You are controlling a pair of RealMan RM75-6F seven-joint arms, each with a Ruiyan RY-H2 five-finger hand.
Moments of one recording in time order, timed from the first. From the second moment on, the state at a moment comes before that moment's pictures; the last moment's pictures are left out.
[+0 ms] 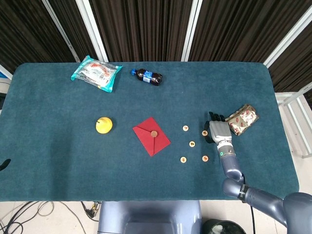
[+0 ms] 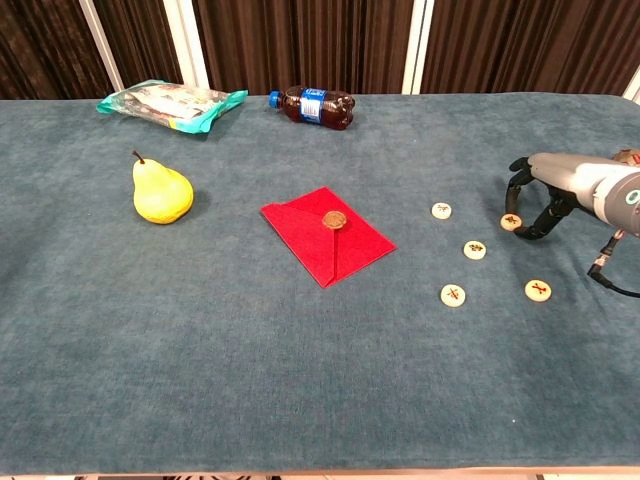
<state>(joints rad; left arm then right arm) -0.07 -1.01 -0.11 -1.62 1.34 1.46 -0.05 0.73 -1.67 0.25 -1.11 -0.76 0.85 -0.41</state>
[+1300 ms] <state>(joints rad) -0.07 -1.01 -0.12 -1.63 1.33 1.45 -0.05 0.73 -1.57 0.18 -1.44 -0.77 0.97 -0.52</state>
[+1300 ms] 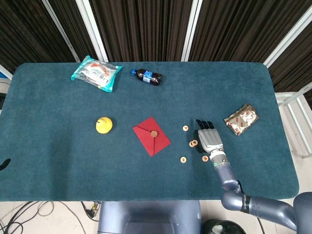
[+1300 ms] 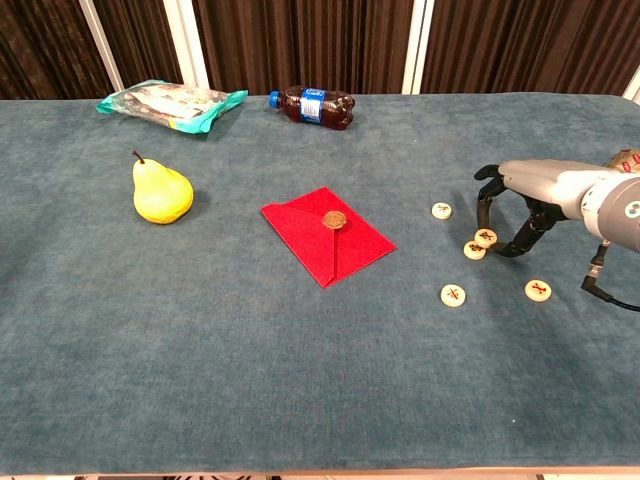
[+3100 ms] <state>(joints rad) -0.07 -1.01 -0.12 -1.63 1.32 1.45 -0.04 0.76 -1.58 0.17 -1.45 -0.72 0.98 -0.56</state>
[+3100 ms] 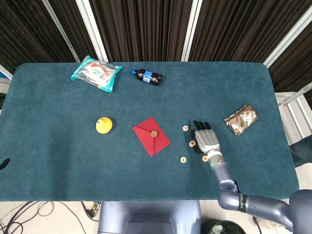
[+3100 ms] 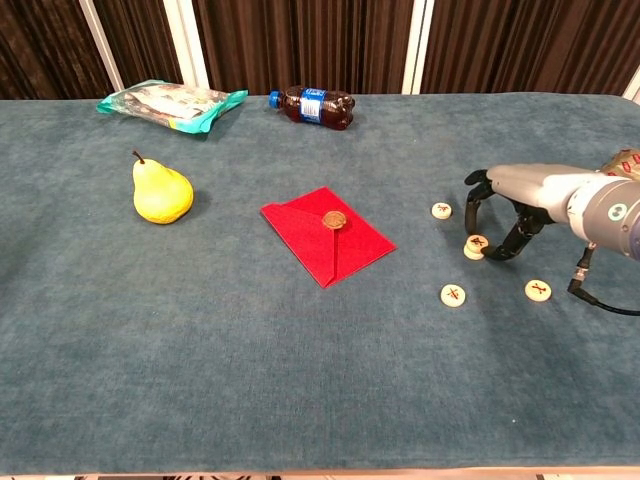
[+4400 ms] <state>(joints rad) -0.08 -1.00 -0.13 -1.64 1.30 1.43 -0.06 0.97 -1.71 0.29 -1.29 -0.38 1.01 -0.80</state>
